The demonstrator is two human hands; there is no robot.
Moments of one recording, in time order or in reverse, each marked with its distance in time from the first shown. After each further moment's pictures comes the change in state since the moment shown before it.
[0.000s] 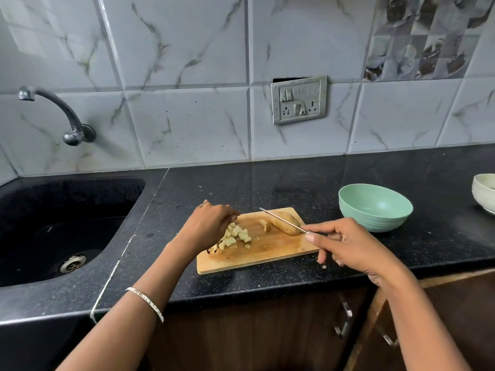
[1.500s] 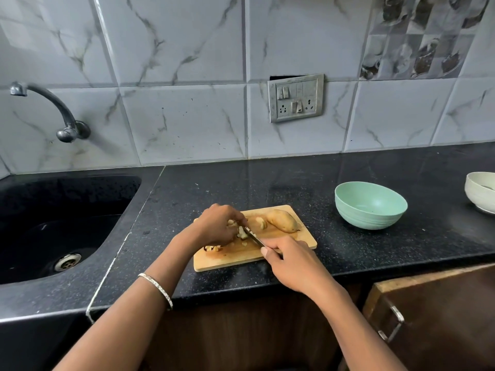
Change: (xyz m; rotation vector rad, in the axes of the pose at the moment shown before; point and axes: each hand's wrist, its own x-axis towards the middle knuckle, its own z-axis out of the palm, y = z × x) left_hand 0.012 0.008 0.008 -0.153 -0.200 0.009; right_hand -0.002 -0.016 0.086 -0.454 -0.016 -0.012
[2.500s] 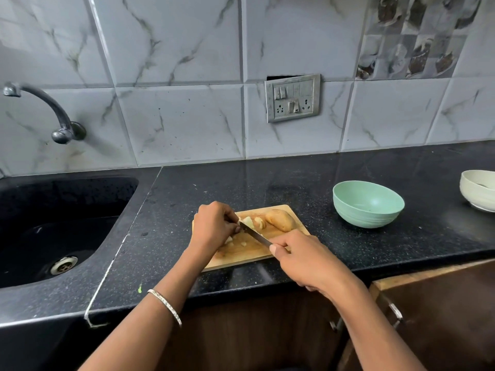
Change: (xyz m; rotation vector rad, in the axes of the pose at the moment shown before) left_hand -0.010 0.017 0.012 -0.278 0.410 -0.305; right_hand -0.014 -0.015 -0.029 -0.034 -0.061 0.103
